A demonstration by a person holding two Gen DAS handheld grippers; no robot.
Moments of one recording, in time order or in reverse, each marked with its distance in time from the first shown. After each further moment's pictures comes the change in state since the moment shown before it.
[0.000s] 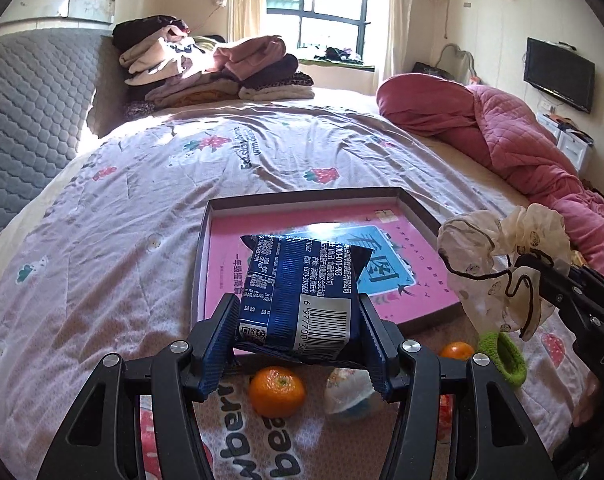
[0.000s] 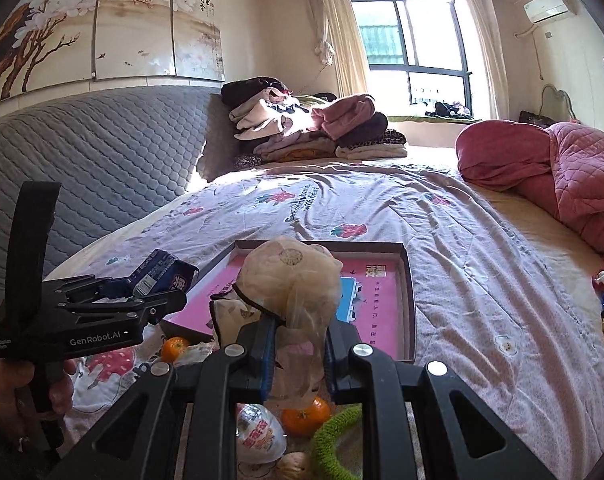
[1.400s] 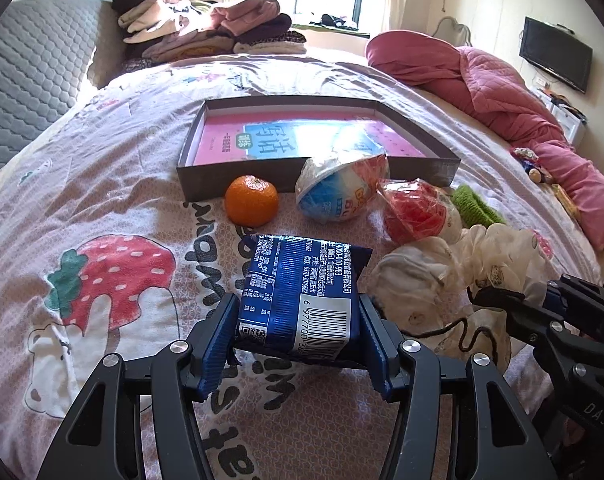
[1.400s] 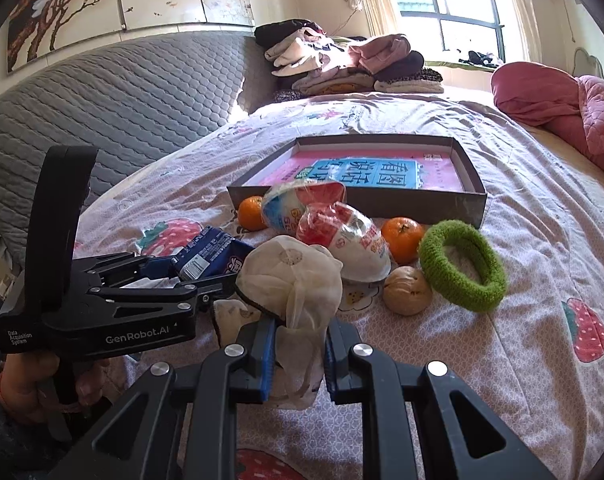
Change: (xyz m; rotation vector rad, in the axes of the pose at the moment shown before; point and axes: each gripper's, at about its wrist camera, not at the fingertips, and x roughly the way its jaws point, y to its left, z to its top) left arm -0.038 -0.014 -0.123 -0.008 0.117 -0.033; right arm -0.042 0.056 -0.099 0.002 0.190 0.149
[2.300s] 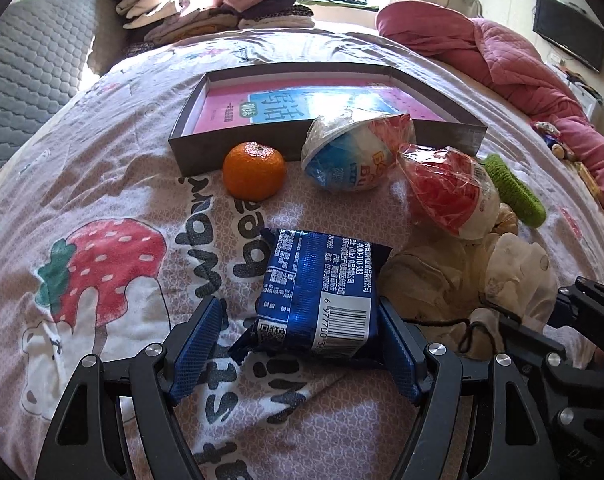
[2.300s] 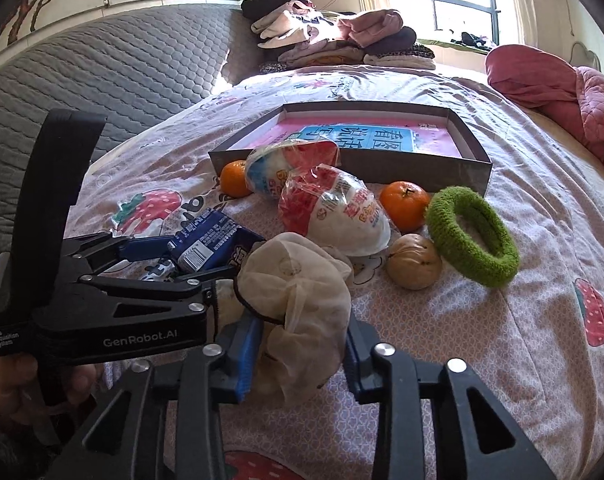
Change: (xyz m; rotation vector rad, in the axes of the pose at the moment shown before) left arm 0.031 -0.003 -0.001 0.030 0.096 0.070; right arm 0.027 0.002 -0.012 0.013 0.118 -0.057
